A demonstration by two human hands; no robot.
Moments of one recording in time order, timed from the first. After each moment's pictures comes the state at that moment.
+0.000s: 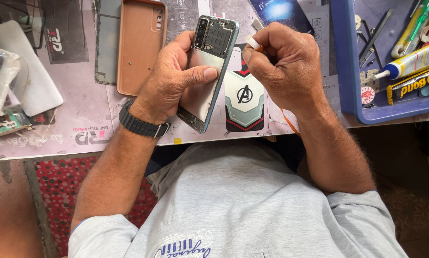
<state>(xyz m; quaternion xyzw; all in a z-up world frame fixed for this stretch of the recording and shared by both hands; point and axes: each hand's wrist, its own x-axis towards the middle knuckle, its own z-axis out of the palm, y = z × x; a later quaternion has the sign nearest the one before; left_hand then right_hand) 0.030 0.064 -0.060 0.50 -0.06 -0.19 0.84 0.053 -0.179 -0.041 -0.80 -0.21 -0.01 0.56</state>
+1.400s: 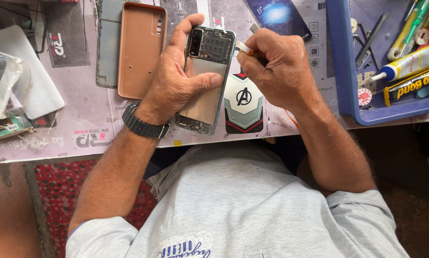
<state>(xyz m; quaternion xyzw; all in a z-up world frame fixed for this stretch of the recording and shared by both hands) 0.031 0.062 -0.071 0.59 -0.11 -0.12 0.79 0.061 -0.178 -0.049 -0.81 -0.28 -0.01 0.51</state>
